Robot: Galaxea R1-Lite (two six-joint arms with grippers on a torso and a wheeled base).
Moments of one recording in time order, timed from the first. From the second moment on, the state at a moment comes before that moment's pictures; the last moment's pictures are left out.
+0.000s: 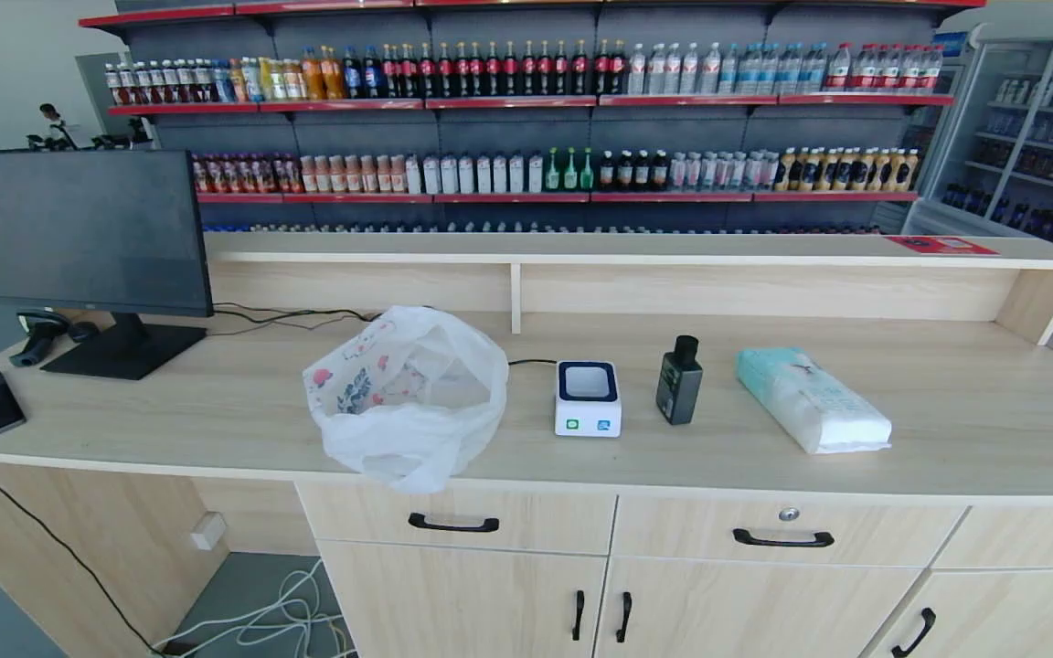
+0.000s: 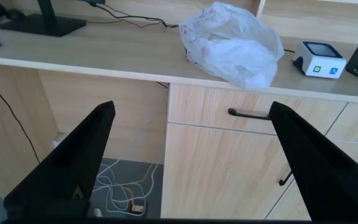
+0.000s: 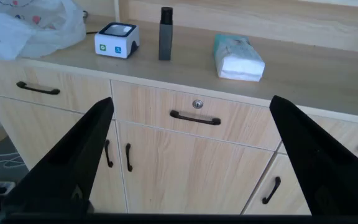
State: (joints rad) left arm 0.00 0.00 0.00 0.01 0.00 -0.01; right arm 0.00 0.00 0.00 -0.04 0.13 -0.10
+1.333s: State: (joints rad) left arm 0.00 0.00 0.00 0.01 0.00 0.00; right arm 0.00 0.00 -0.02 -0.05 0.17 -0.16
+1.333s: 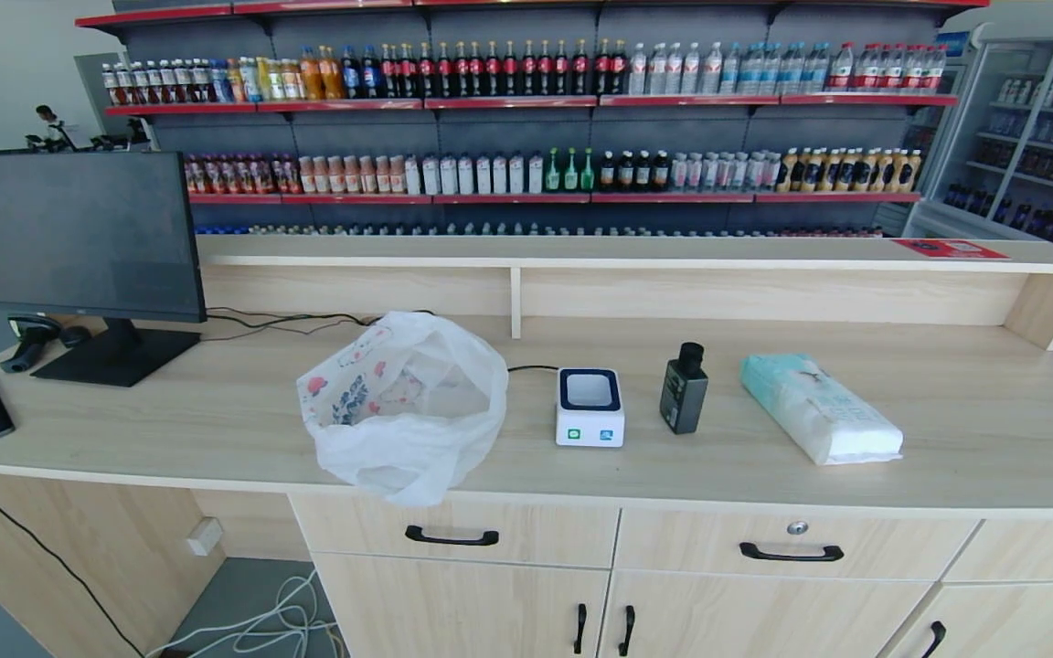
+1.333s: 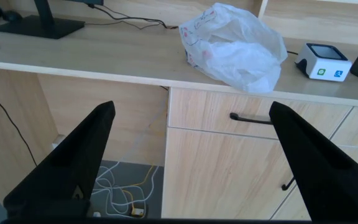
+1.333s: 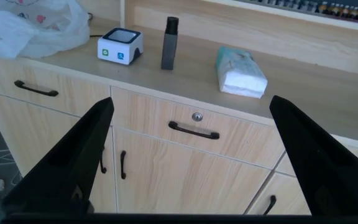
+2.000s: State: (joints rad) left arm 0.00 0.00 0.00 0.01 0.00 0.00; right arm 0.06 0.49 -0.37 -0.26 0.22 -0.12
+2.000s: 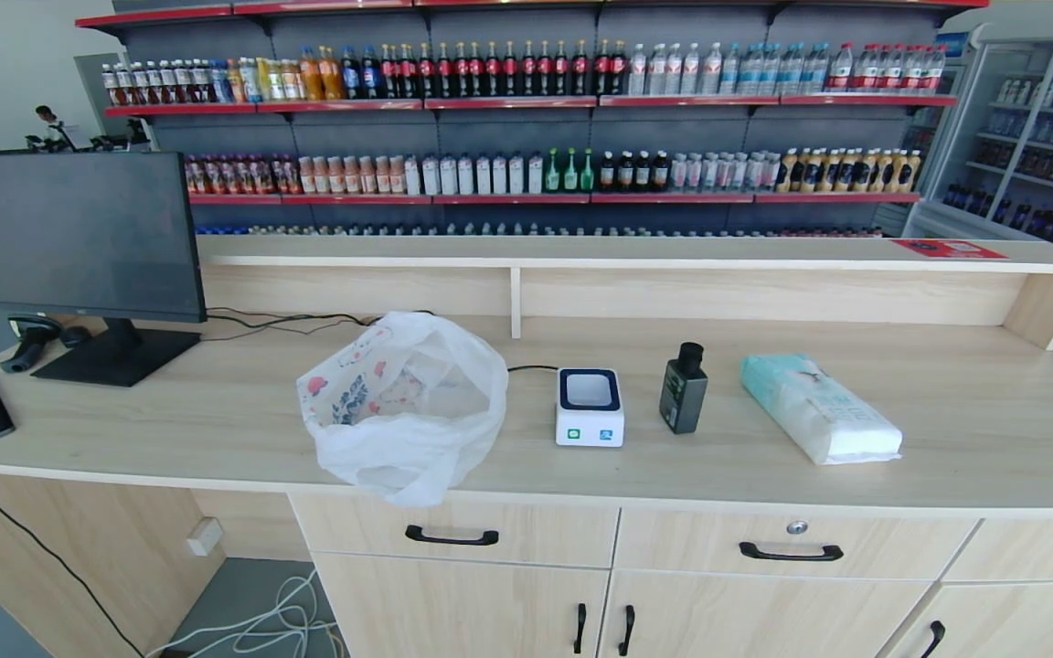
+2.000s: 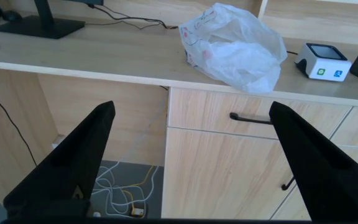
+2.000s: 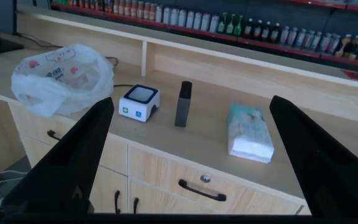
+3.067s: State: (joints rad) left arm 0.00 0.00 0.00 0.01 0.00 0.00; right arm 0.25 1.37 -0.38 -1.04 0.23 -0.06
